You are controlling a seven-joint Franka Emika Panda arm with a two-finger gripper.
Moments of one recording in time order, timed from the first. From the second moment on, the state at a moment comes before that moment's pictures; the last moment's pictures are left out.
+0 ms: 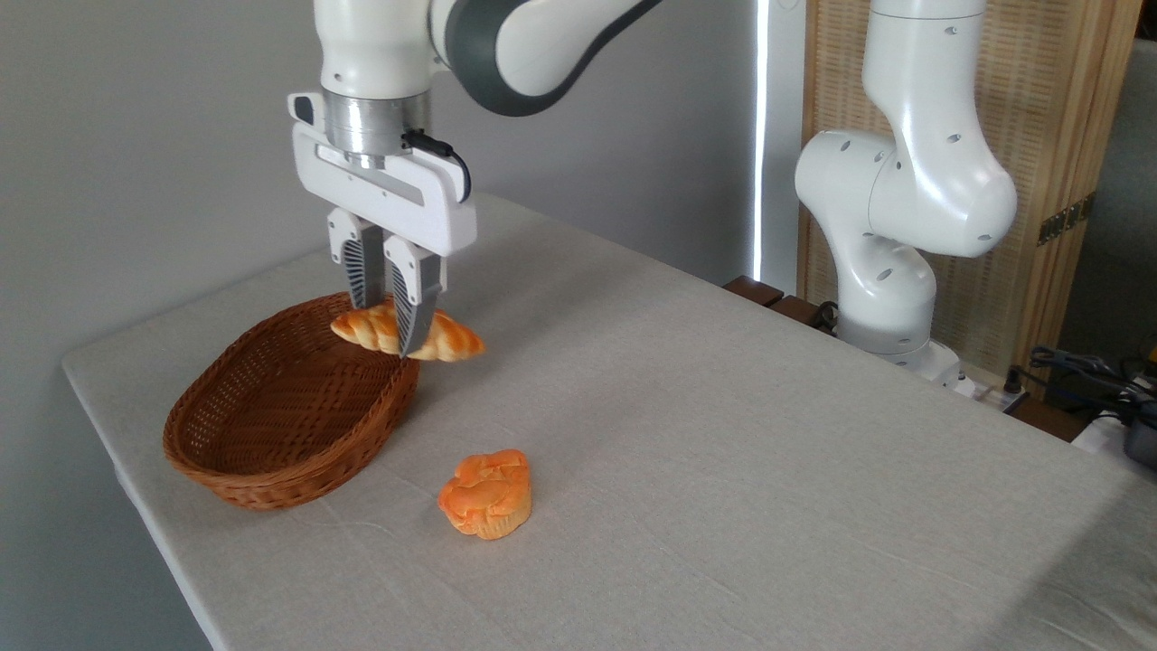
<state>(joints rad) 0.00 -0.07 -0.32 -1.96 -0.12 2.09 0.25</state>
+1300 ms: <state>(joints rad) 0.00 0.07 -0.36 -1.91 -0.20 2.33 -0.08</state>
